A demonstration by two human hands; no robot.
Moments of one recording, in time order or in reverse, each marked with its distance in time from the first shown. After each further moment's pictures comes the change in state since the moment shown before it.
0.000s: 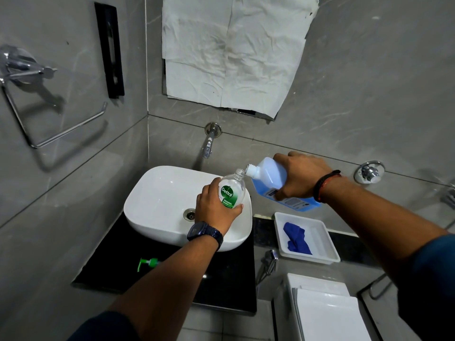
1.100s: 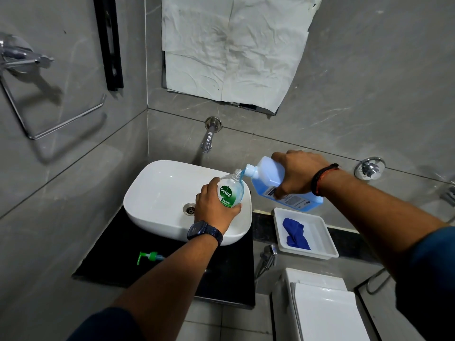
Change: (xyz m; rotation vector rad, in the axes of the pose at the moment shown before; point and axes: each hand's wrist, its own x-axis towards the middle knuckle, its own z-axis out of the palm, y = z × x) left_hand -0.005 -0.012 0.008 0.017 -0.002 -0.011; right_hand -0.001 -0.009 -0.006 -0.028 -0.116 0.009
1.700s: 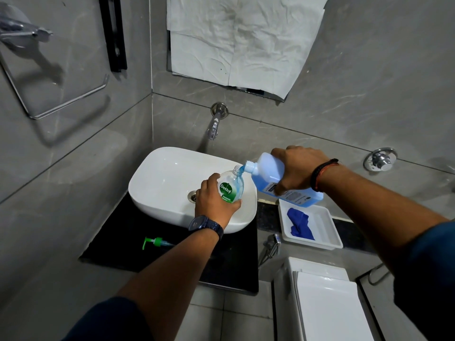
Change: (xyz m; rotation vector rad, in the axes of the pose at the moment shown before) left_hand -0.007 -0.024 0.007 0.020 0.017 -0.029; right_hand 0.010 -0.011 0.023 -0.007 -0.025 -0.039
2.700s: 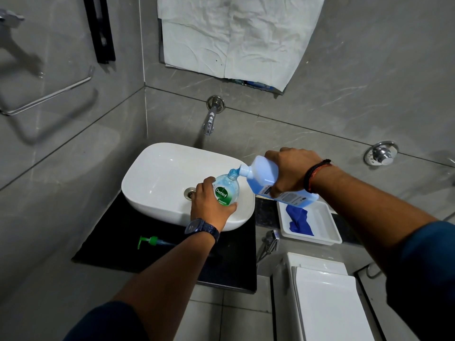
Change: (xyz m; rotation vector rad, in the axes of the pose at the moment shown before) left_hand -0.003 -0.013 0.013 0.030 -0.023 -0.030; right_hand 0.008 -0.003 0.015 -0.001 -0.055 -0.015
